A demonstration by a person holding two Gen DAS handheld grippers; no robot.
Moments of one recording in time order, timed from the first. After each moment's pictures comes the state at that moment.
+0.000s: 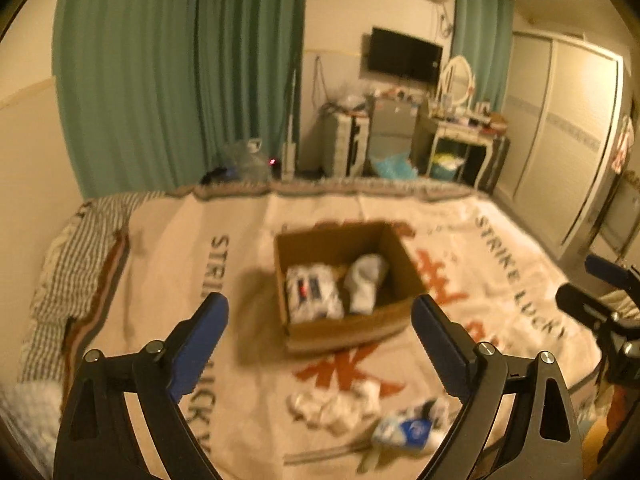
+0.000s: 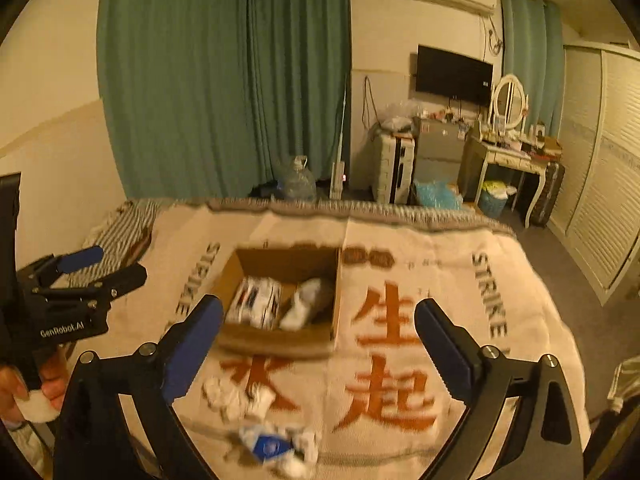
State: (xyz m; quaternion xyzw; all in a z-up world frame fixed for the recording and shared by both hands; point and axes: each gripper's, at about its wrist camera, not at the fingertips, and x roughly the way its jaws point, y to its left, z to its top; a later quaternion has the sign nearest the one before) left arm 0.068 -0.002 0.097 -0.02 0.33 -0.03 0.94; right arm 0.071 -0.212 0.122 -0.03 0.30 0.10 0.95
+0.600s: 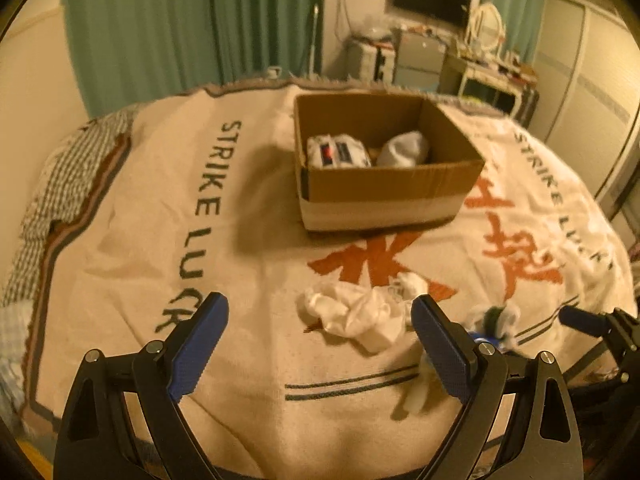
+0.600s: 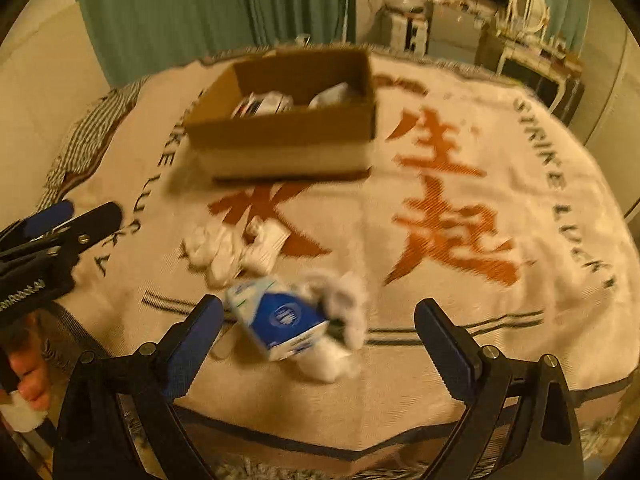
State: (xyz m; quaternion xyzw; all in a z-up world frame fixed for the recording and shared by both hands) left arm 0.054 -0.003 -0.039 -0.02 0.43 0.00 0.90; right arm 0.058 -0.182 -0.075 -0.03 0.49 0.10 0.87
